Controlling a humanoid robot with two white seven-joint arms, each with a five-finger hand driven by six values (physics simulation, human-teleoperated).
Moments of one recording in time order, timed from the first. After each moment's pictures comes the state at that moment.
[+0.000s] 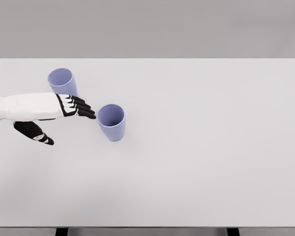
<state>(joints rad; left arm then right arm) -0.71 1.16 -0.83 -1.74 0.11 -0.61 -0.54 -0.02 0.00 -0.07 0.14 0.08 -0.15 0.15</state>
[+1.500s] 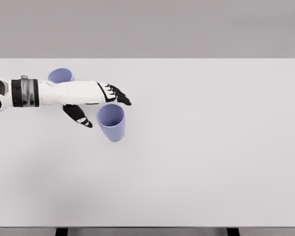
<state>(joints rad) -0.89 0.81 -0.99 -1.45 -0.03 -0.61 -0.54 -0.01 0.00 -0.07 0.15 0.08 -0.15 0.15</state>
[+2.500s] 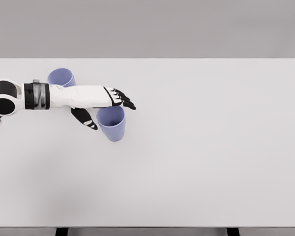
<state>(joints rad) -0.88 0.75 -0.99 -1.40 -0.10 -0.61 -0.53 -0.02 0.00 -0.07 0.15 0.08 -0.15 0.15</state>
